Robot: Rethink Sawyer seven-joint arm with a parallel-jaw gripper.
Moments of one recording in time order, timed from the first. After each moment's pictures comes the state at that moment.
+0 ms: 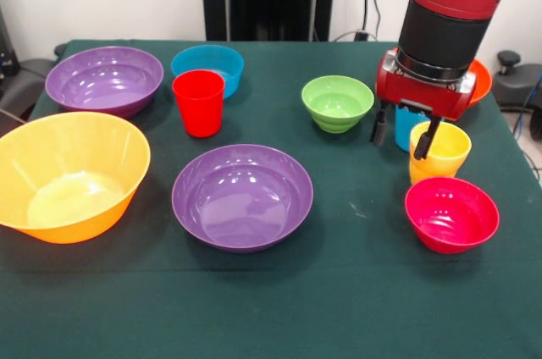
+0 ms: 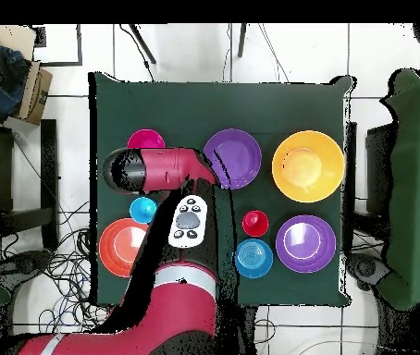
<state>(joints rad) 0.08 -0.44 -0.13 1.40 0.02 0.56 2.18</state>
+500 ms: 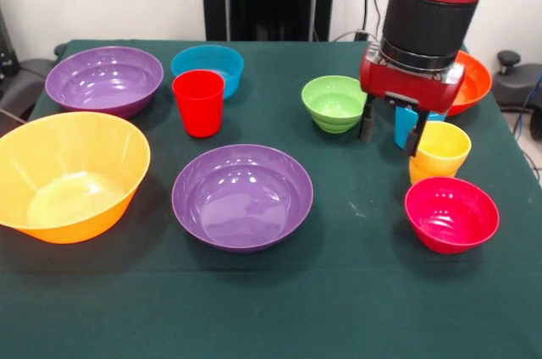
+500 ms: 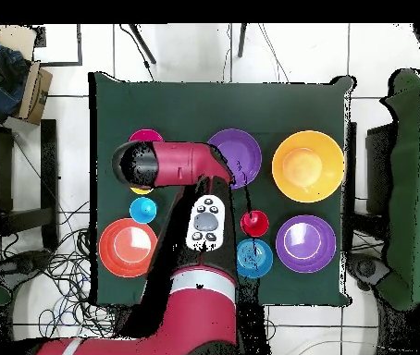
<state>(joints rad) 0.03 -0.49 -0.10 1.40 0.02 0.56 2.18</state>
